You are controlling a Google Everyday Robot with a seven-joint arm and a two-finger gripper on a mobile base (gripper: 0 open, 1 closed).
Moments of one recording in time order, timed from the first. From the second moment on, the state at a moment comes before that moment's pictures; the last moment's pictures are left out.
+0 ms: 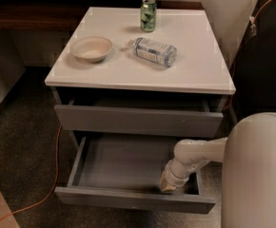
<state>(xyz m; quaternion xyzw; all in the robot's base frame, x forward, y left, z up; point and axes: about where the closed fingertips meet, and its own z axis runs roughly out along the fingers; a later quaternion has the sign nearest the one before) 0.493 -0.129 0.390 -0.70 0.70 0.12 0.10</state>
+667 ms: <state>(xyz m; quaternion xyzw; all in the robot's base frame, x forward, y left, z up) 0.452 -0.132 0.382 -0.68 0.72 0.12 0.09</state>
